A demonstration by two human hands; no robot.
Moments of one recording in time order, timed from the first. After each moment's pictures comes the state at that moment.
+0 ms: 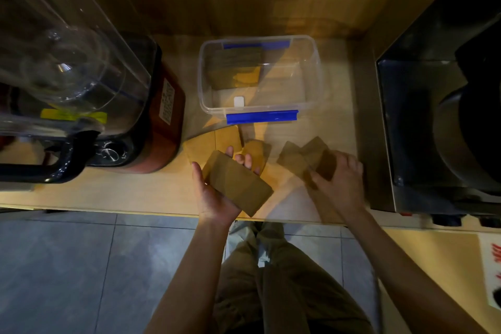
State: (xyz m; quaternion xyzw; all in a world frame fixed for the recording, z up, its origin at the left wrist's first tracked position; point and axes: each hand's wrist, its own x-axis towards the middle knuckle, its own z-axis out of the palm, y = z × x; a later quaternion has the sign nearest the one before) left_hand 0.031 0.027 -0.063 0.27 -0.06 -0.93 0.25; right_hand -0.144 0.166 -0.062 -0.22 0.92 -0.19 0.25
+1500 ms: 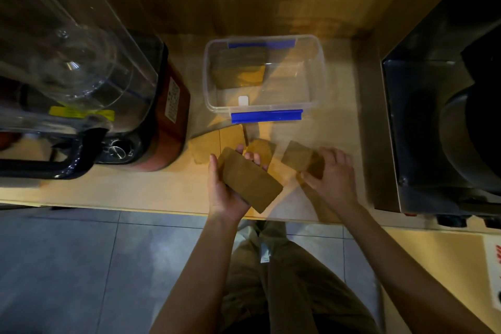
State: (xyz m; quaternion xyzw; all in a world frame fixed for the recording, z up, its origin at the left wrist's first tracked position) left_hand 0.023 0.028 -0.067 0.27 -0.04 -0.93 0.24; right_hand -0.137 0.150 -0.063 -0.31 0.91 -0.16 0.23
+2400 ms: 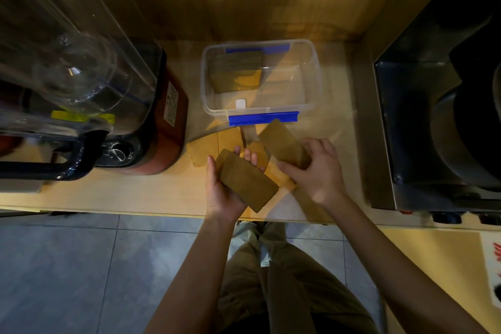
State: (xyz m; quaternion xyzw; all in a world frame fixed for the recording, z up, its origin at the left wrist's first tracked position) left_hand 0.025 0.027 -0.063 0.30 -0.04 -0.92 0.23; right_hand -0.116 0.119 -0.013 -0.28 0.88 -0.27 0.26
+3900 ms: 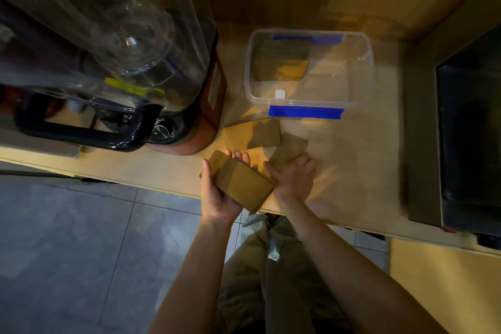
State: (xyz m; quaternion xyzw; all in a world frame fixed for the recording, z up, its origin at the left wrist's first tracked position) left_hand 0.089 0.004 -0.070 0.28 -0.06 -0.90 0.32; right_hand -0.025 0.053 -0.091 -0.14 0.94 -0.19 0.26
